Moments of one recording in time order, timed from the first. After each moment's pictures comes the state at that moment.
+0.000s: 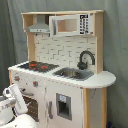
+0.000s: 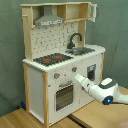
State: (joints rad) arm -0.60 -1.48 1.67 -2.47 -0.39 2.78 0.49
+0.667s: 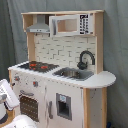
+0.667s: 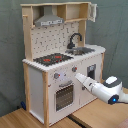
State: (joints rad) arm -0.50 -1.49 1.59 -2.45 -0.40 2.77 0.33
